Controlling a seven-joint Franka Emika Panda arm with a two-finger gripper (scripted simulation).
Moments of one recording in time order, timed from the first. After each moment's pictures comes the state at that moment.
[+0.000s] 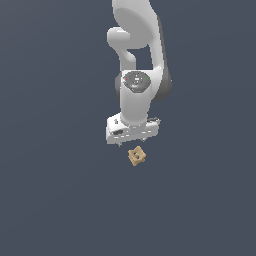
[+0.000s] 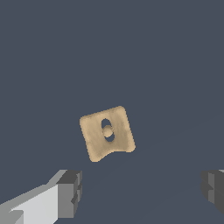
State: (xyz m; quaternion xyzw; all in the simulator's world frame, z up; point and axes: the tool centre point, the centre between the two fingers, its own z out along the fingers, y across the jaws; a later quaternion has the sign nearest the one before) arm 0.009 0.015 0.143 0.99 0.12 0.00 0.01
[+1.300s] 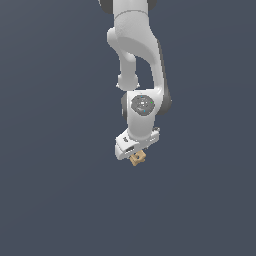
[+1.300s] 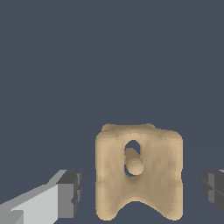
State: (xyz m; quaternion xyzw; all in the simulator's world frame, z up) arm 0.019 0.042 0.074 0.97 0.25 0.00 0.00
